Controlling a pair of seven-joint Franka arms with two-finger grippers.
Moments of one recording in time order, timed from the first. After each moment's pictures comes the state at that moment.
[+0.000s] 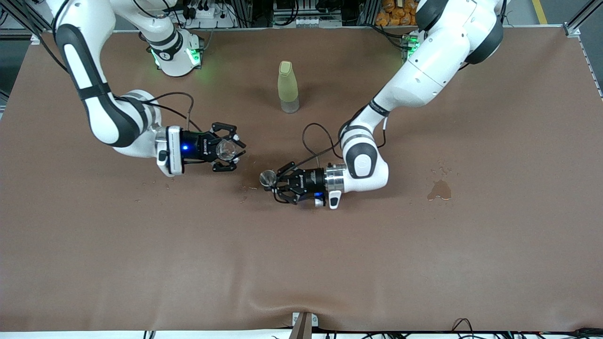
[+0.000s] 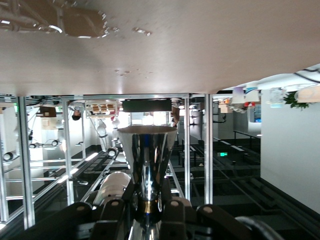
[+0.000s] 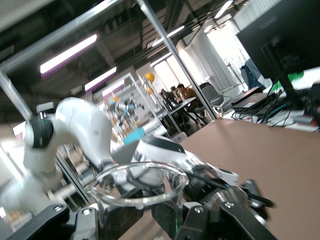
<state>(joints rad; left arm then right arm) -0.37 0.95 -0.33 -1.42 -1.86 2.24 -0.60 0.03 0.26 0.16 -2.18 1.75 1.79 -2.01</state>
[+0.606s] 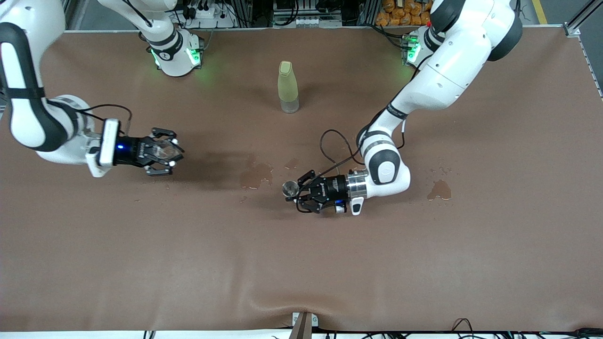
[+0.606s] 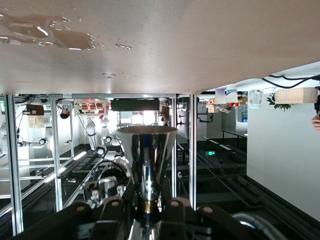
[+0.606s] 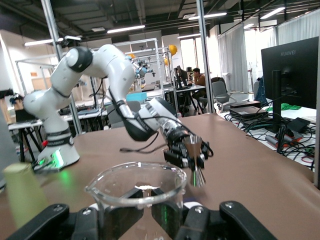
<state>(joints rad) -0.25 0.89 -0.34 -1.55 -1.86 2.18 -0.57 -0.08 0.27 -0.12 -2.14 1.38 1.51 -2.33</state>
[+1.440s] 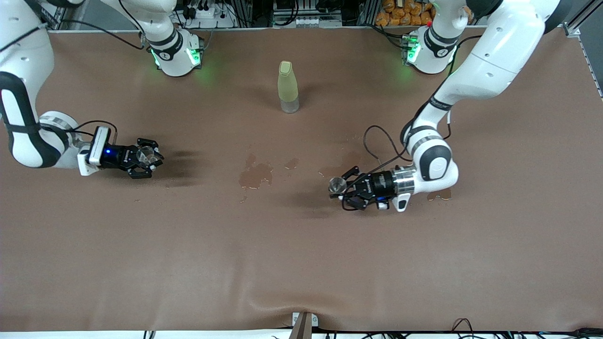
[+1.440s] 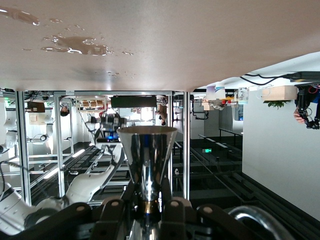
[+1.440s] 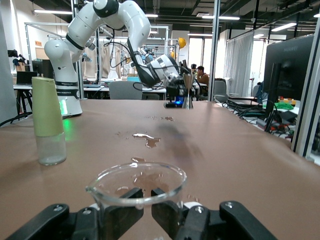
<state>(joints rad) -0.01 0.69 -0.34 -1.84 -1.76 2.02 -0.55 -0.21 0.57 -0.18 -2.07 1.26 1.44 -2.73</state>
